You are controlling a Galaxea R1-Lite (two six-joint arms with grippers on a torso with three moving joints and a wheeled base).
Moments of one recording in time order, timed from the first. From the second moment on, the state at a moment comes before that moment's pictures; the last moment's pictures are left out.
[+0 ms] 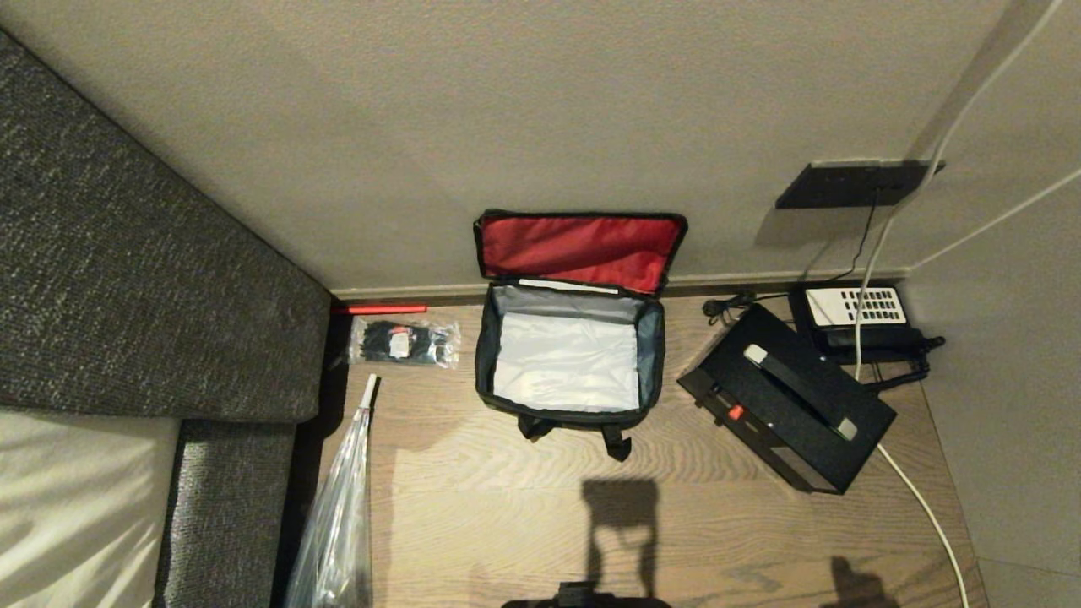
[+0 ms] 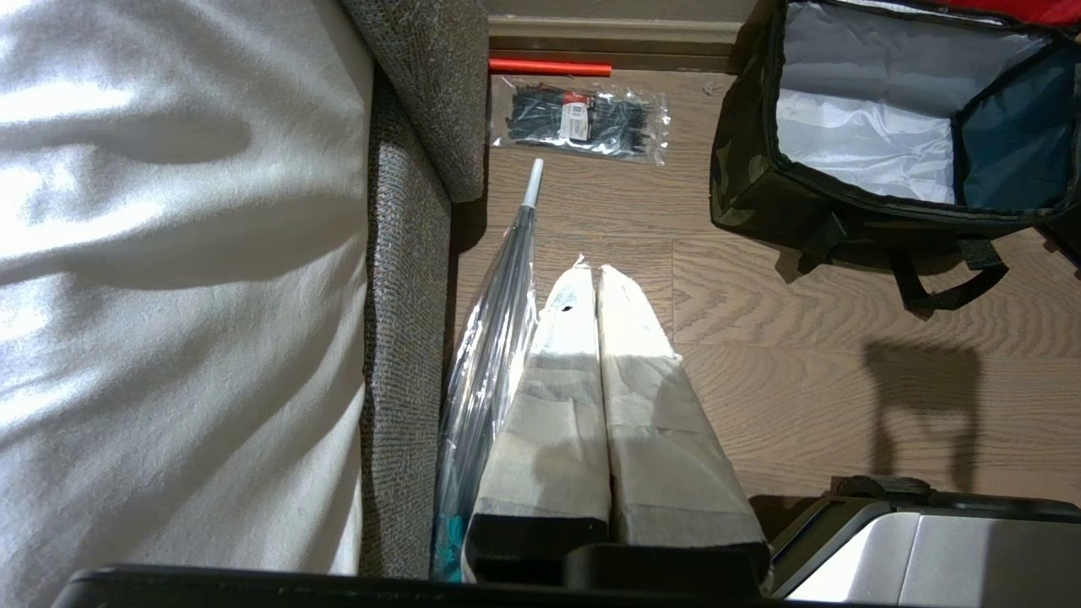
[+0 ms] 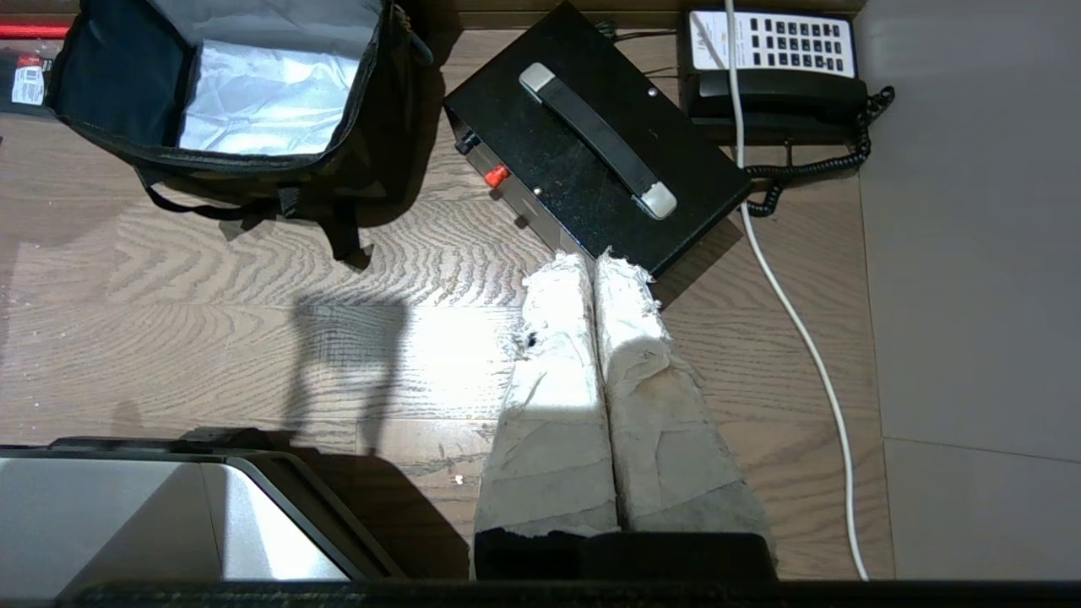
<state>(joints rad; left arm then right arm) 0.00 0.00 0.00 0.00 0.01 -0.01 0.00 0.00 0.00 0.00 0.01 -0.04</state>
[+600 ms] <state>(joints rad) 0.00 0.00 0.00 0.00 0.01 -0.01 0.00 0.00 0.00 0.00 0.01 -0.04</state>
